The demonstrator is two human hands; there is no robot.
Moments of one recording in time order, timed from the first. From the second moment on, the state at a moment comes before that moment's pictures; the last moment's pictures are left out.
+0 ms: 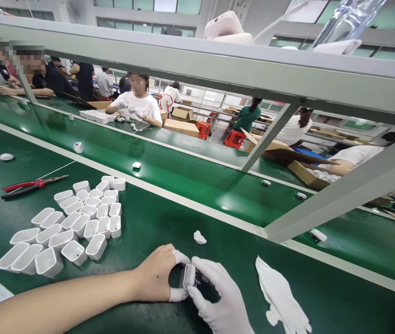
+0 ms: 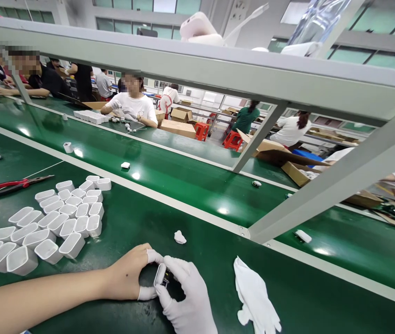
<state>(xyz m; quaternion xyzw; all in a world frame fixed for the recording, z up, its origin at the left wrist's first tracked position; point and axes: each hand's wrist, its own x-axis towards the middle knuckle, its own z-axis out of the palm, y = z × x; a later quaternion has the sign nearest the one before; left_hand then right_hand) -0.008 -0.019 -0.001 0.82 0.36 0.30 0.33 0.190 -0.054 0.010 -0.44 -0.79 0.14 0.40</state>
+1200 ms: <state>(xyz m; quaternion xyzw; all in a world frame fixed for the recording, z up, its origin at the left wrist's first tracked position) -0.007 -0.019 -0.001 0.82 0.35 0.31 0.34 0.181 -0.055 0.026 -0.33 -0.84 0.04 0.42</state>
